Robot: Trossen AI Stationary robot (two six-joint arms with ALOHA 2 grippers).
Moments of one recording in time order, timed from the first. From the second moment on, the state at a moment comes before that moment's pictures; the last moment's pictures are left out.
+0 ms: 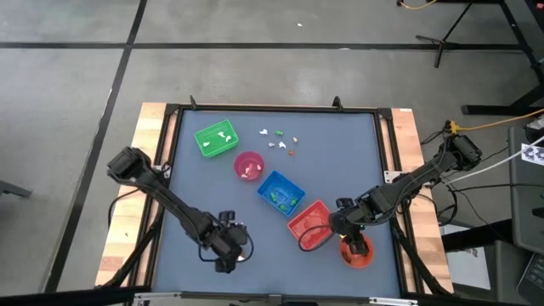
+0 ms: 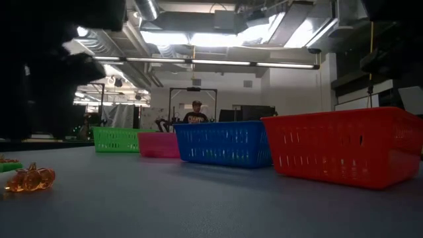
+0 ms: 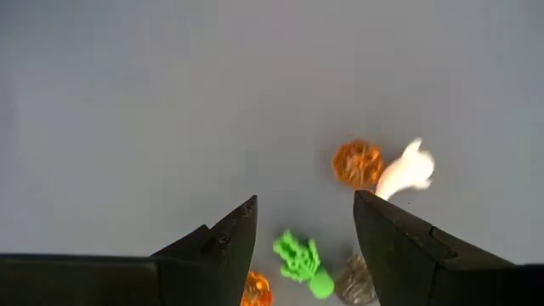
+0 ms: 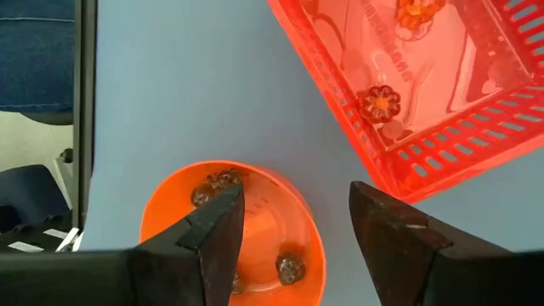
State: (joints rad) left arm -0.62 1.78 1.11 -0.57 -0.19 -0.68; right arm 0.54 1.39 0.92 -0.75 -0.17 0.44
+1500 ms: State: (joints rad) left arm -0.64 1.86 1.11 -0.64 -0.14 -0.78; right arm 0.54 1.39 0.92 -0.73 -0.17 0.44
